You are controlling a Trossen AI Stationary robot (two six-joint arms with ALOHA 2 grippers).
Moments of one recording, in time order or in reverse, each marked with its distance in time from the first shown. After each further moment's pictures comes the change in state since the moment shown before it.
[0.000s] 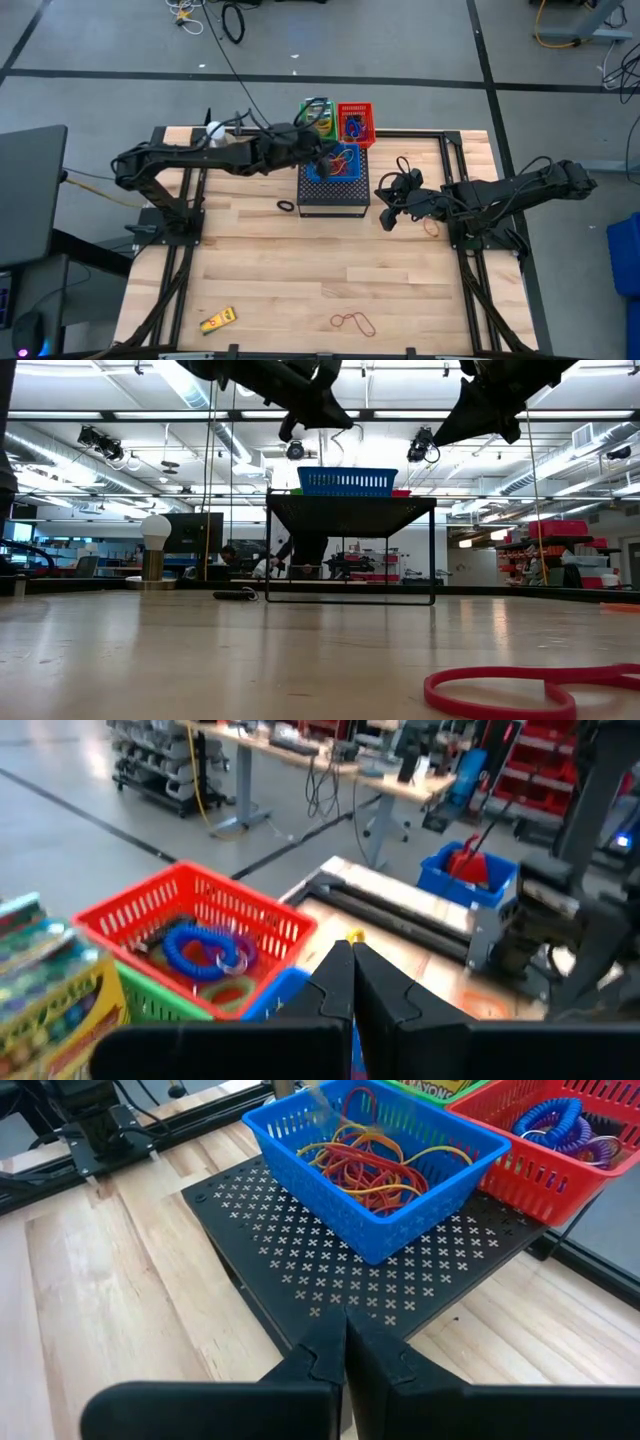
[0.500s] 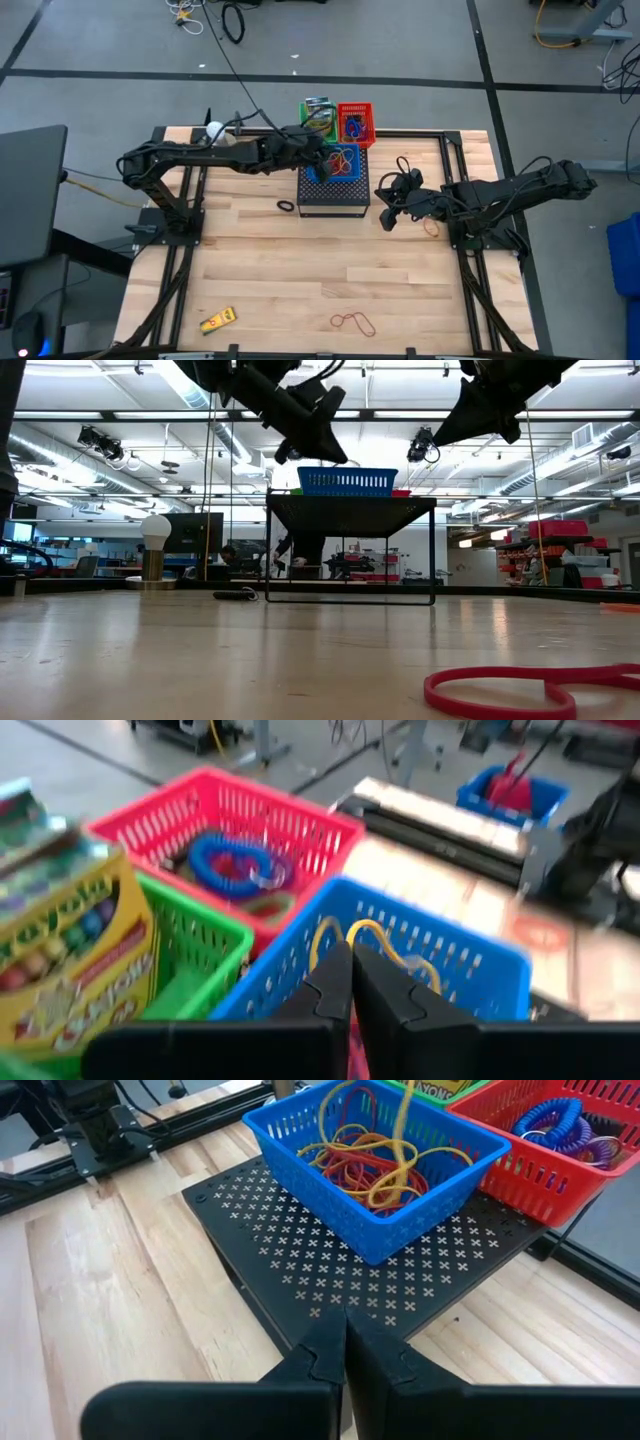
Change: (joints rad) left arm 0.032 0.056 0.000 -0.126 0.005 0.022; right arm 0.000 0.000 0.000 0.000 0.000 0.000
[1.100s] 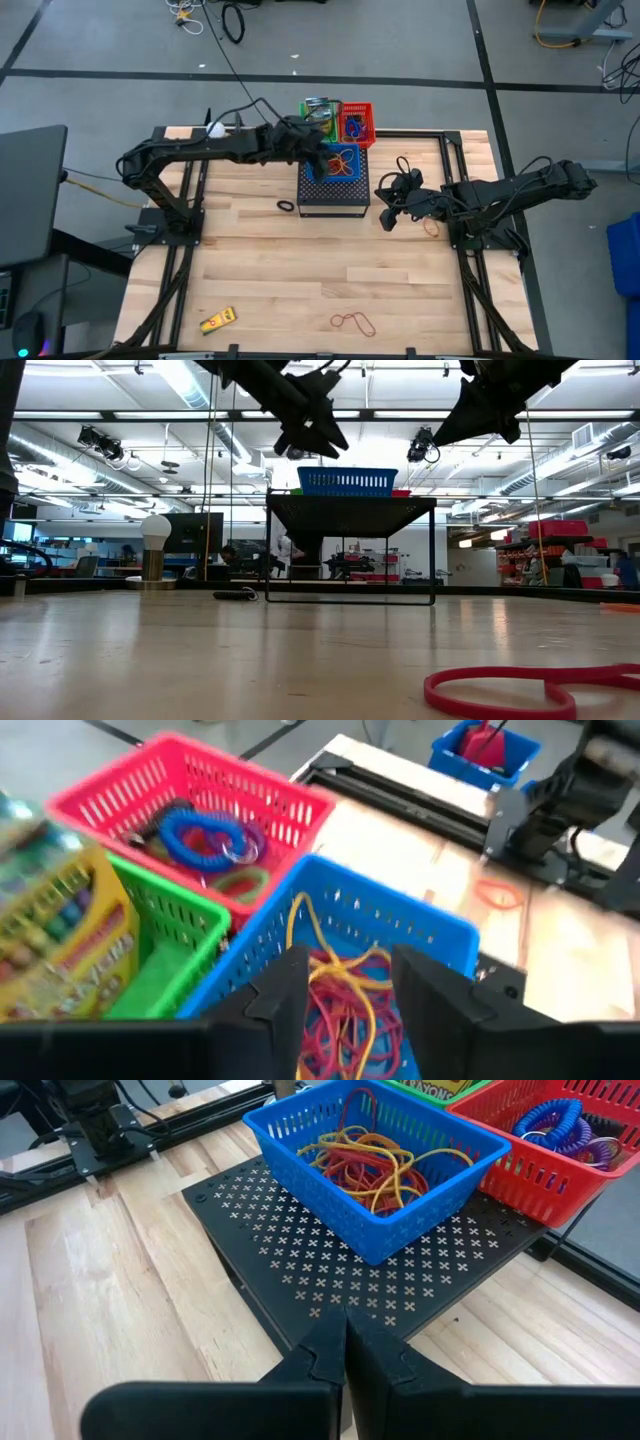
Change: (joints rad) left arm 0.022 -0.006 0.141 -0.274 0.119 -0.028; right arm 0.000 0.000 0.000 0.000 0.000 -0.003
